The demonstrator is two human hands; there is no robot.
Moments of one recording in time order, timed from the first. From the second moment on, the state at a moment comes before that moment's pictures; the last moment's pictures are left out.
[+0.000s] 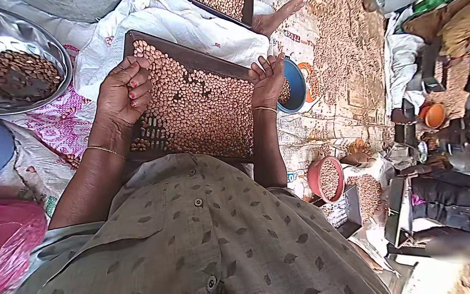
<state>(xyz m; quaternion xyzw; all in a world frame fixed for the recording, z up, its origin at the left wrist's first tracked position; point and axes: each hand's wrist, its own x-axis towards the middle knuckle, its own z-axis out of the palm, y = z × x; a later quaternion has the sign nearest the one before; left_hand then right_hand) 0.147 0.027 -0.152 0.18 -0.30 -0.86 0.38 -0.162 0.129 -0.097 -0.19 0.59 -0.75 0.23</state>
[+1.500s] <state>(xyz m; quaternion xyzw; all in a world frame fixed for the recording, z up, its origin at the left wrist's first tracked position) 0.152 0.026 -0.155 0.11 -0.22 -0.85 0.46 -0.132 0.204 -0.122 -0.61 0.58 -0.31 0.44</state>
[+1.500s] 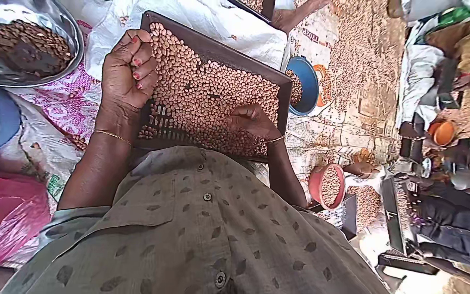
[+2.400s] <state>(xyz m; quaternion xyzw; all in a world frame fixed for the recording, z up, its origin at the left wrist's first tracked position) 0.200 0.060 -0.167 0.02 -0.16 -0.88 0.44 -0.098 0.146 -0.121 -0.64 0.72 -0.24 0.05</state>
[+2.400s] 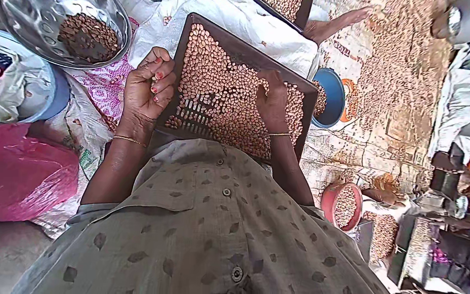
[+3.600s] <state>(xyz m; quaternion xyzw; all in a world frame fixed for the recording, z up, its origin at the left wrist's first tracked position) 0.200 0.062 -0.170 0.06 -0.26 -0.84 0.47 -0.154 0.172 -0.125 -0.69 0.68 -0.07 0.25</state>
